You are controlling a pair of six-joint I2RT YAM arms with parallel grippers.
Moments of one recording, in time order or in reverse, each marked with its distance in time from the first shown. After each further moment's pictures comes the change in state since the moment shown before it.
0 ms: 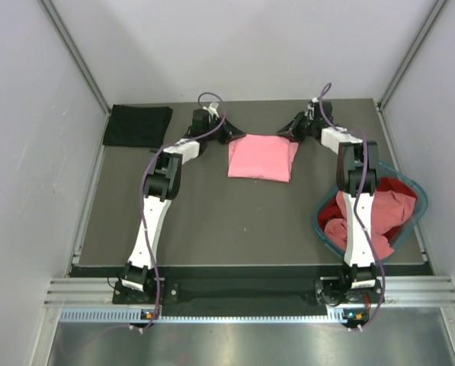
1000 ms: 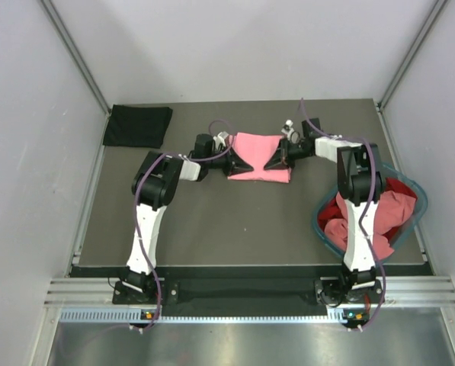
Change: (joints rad) left arm -0.096 -0.334 -0.625 0.158 0.198 -0.079; right arm 0.084 -0.243 -0.286 -0.325 -0.354 -0.374
